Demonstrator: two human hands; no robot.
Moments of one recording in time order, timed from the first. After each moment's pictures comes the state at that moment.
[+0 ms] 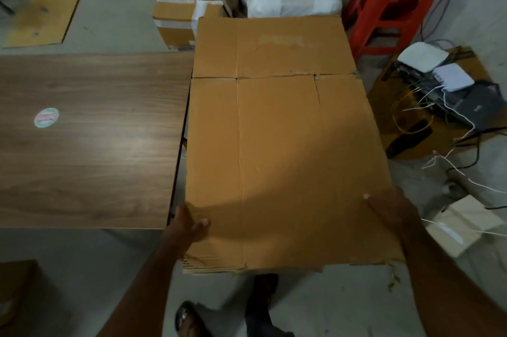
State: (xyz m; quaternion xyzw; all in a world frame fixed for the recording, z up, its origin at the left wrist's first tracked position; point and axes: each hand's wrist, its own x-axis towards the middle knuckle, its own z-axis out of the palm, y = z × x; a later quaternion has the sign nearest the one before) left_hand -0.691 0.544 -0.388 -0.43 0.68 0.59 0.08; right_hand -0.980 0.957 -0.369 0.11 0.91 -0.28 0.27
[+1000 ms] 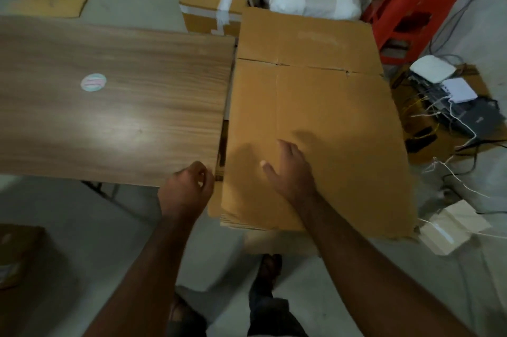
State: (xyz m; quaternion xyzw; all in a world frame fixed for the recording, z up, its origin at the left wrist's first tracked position) left_hand -0.640 0.520 -0.273 -0.39 0.89 0.20 -0.11; right_hand -0.804 0.681 -0.300 -0.27 0.92 -0.24 0.13
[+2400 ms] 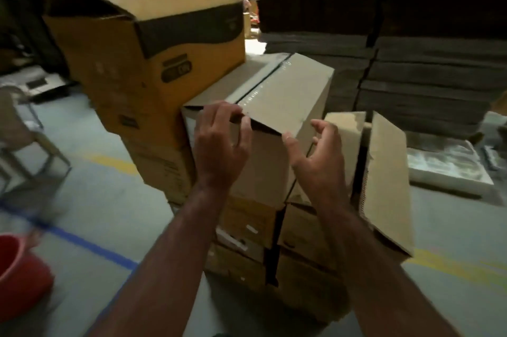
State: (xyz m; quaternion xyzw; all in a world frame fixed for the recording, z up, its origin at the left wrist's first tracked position) left_hand 0.144 0.007 -0.037 -0.72 0.37 -0.34 -0.47; right_hand 0.009 -0.101 -0.041 -0.76 0.31 -0.39 0.42
